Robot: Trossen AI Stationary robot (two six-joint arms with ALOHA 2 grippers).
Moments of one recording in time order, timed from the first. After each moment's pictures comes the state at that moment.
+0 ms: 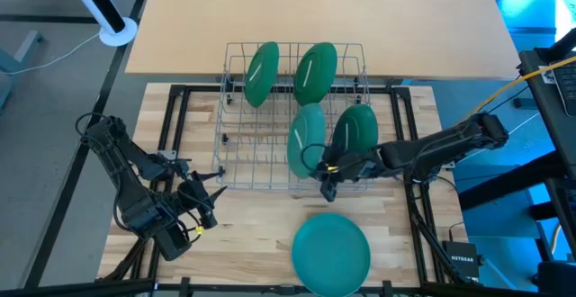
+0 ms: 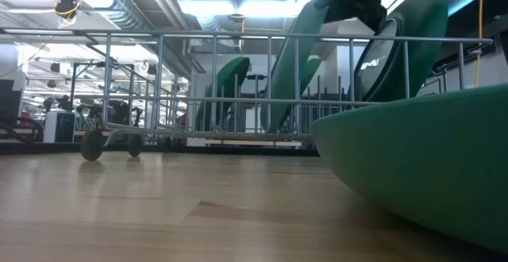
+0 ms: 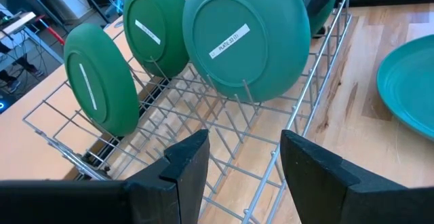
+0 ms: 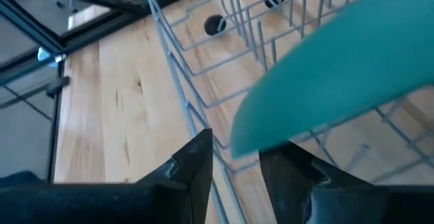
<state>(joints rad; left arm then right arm) -0.89 1.51 1.46 -1.53 -1.16 -1.26 0.26 1.32 0.98 -0.31 0.30 0.60</state>
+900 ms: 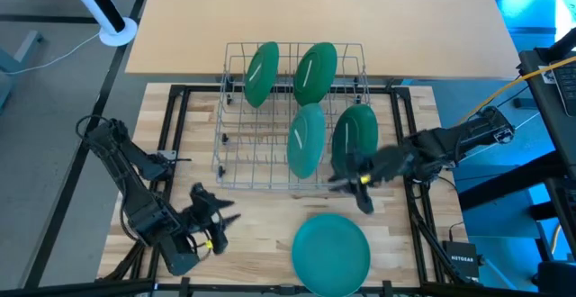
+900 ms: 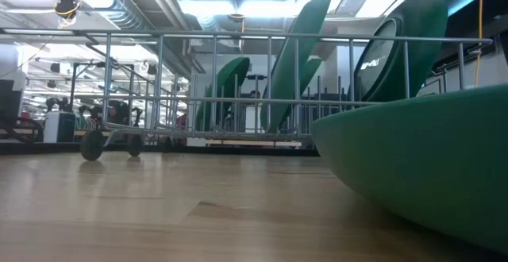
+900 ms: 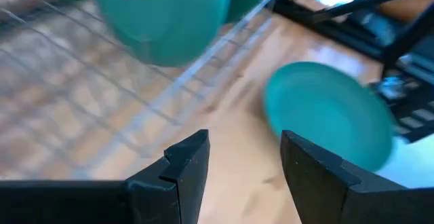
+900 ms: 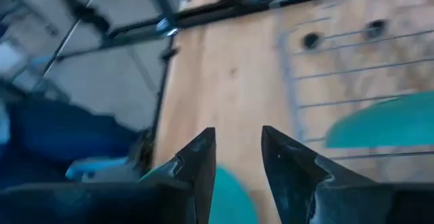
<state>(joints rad) -0.88 1.55 1.46 -1.08 -0.97 -1.33 0.40 1.20 1.28 -0.64 0.12 0.43</state>
